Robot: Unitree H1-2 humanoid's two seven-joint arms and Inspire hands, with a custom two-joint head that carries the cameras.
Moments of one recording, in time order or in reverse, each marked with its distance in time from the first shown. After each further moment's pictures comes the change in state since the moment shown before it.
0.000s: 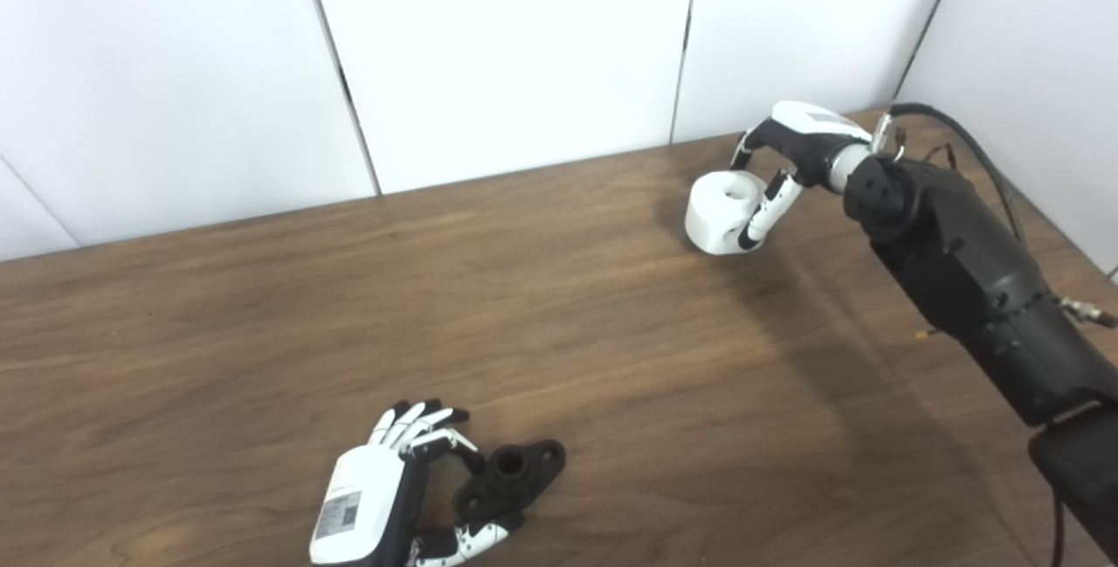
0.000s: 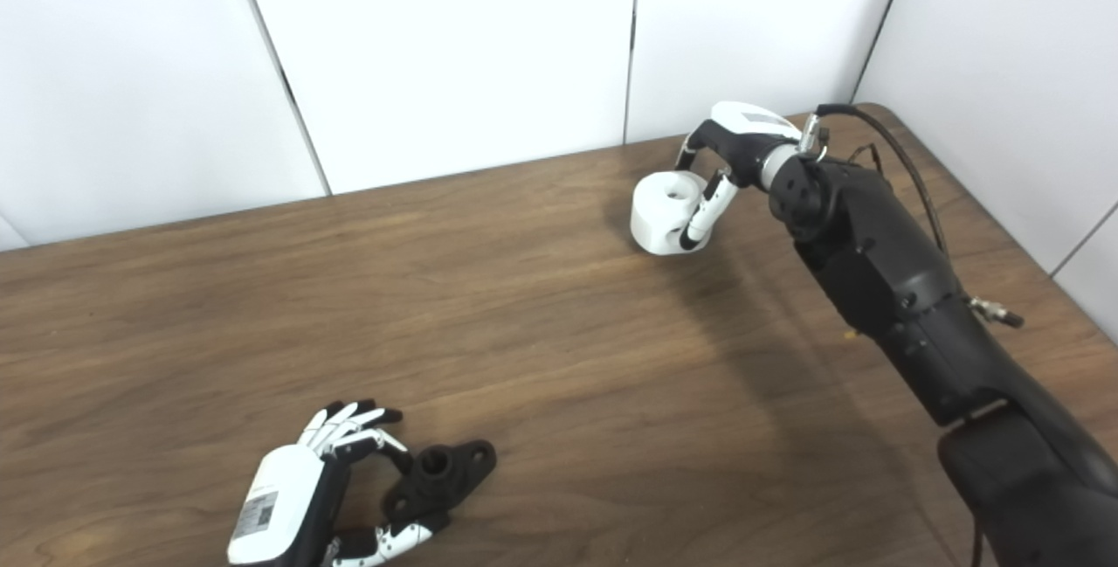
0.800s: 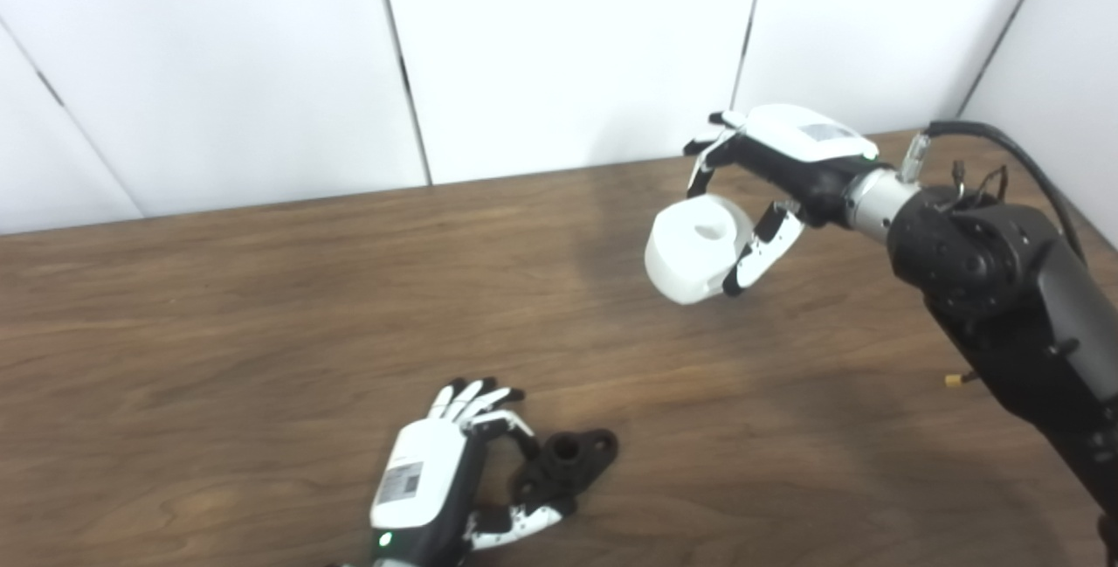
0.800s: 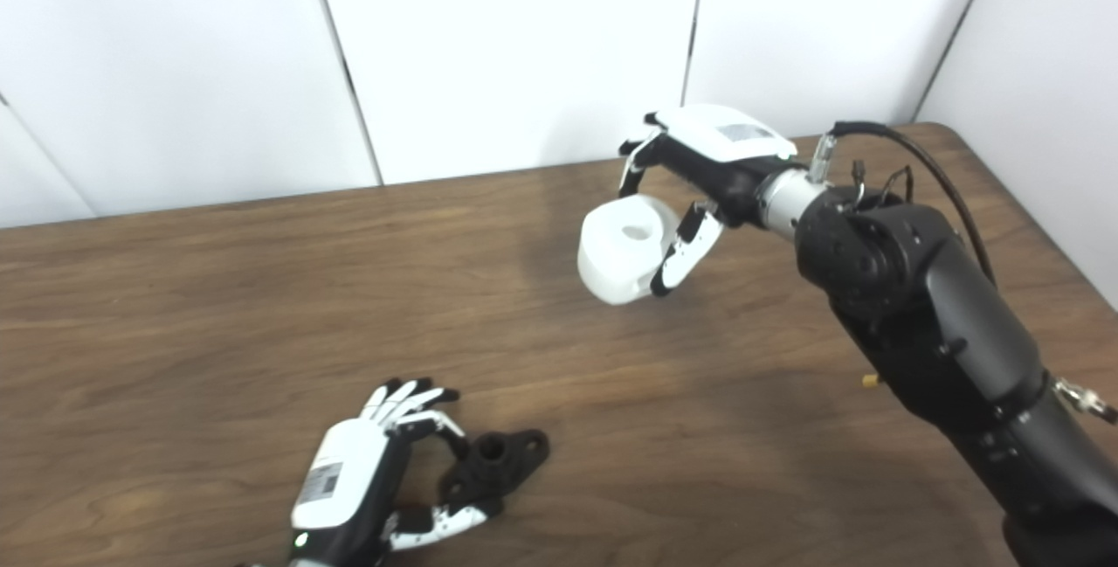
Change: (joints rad) left arm -0.030 -0.055 -0.032 0.034 0.032 0.031 -0.002; right arm 0.064 0.019 0.029 -0.532 0.025 0.022 0.205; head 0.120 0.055
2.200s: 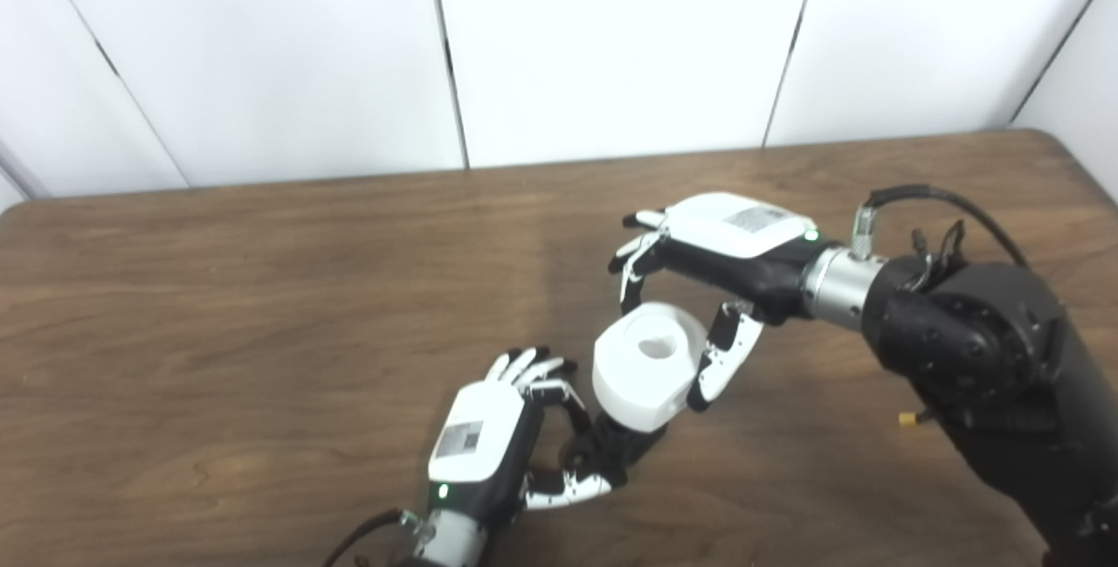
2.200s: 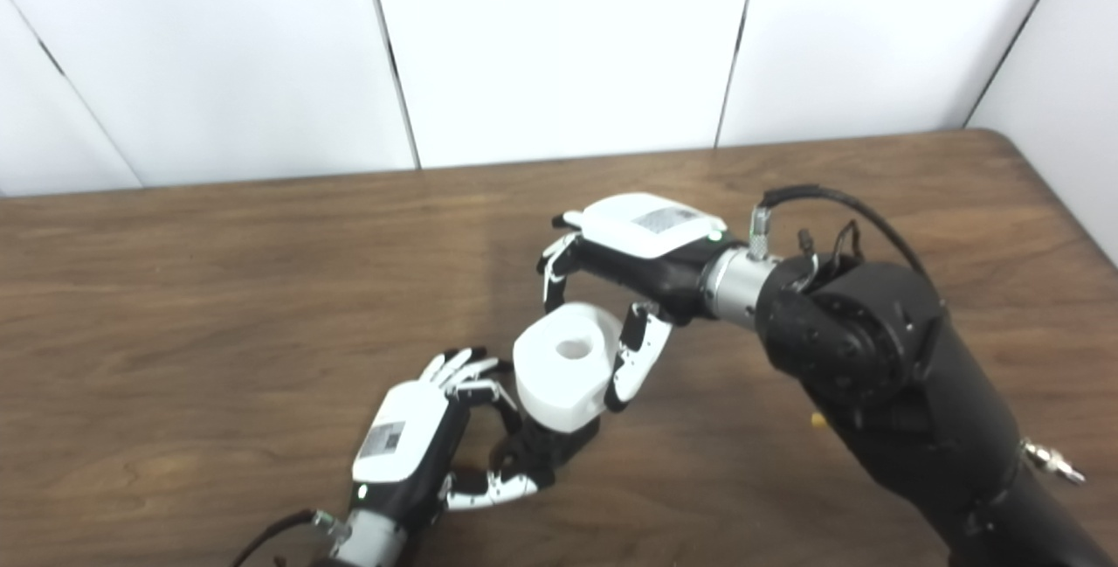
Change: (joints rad) left arm -0.055 -0.039 -0.042 0.030 0.027 0.060 -0.011; right arm 0.002 0.144 0.064 -0.255 -0.109 0.040 0.367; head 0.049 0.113
